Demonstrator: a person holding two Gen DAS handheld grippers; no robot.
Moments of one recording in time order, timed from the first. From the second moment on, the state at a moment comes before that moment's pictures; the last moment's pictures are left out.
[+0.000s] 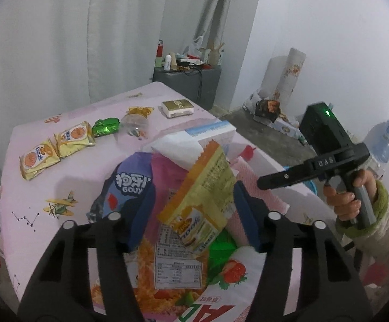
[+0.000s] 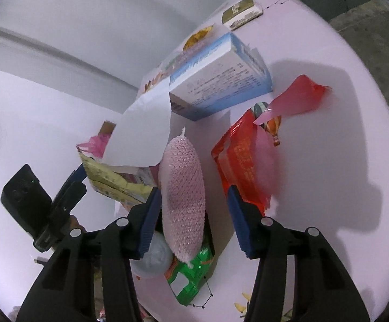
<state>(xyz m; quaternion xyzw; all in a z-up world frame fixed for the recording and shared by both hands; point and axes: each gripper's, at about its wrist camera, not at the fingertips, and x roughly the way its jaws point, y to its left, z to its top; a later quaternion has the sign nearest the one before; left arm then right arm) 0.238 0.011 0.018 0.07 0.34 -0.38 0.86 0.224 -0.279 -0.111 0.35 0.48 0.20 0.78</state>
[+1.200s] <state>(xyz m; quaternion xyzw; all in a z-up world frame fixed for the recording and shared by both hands) 0.194 0.010 0.046 0.07 0.29 -0.38 0.87 0.163 -0.296 -0.064 0.37 0.41 0.17 0.82</state>
